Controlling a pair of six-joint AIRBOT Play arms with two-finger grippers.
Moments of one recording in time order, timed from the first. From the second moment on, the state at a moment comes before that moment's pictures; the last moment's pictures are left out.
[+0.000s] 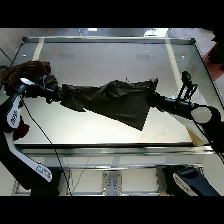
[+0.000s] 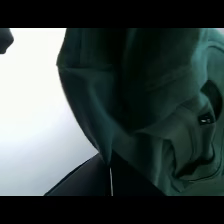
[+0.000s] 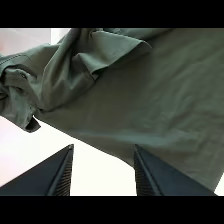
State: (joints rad) left arm 0.29 -1.91 1.49 0.86 -1.19 -1.29; right arm 0.19 -0.80 0.80 -1.09 0.80 1.80
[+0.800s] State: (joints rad) left arm 0.28 -1.91 1.65 0.76 -1.33 -1.26; right arm 0.19 -0.80 0.24 -0.74 0.58 2.14
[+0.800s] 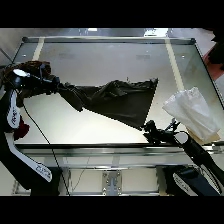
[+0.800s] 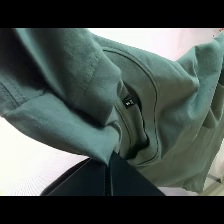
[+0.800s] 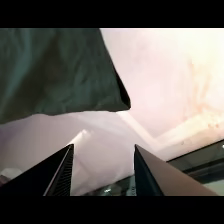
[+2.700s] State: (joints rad) left arm 0.41 -1.32 1.91 0.48 -1.39 -1.05; right arm 0.11 -0.43 0.87 -0.90 0.44 1.66
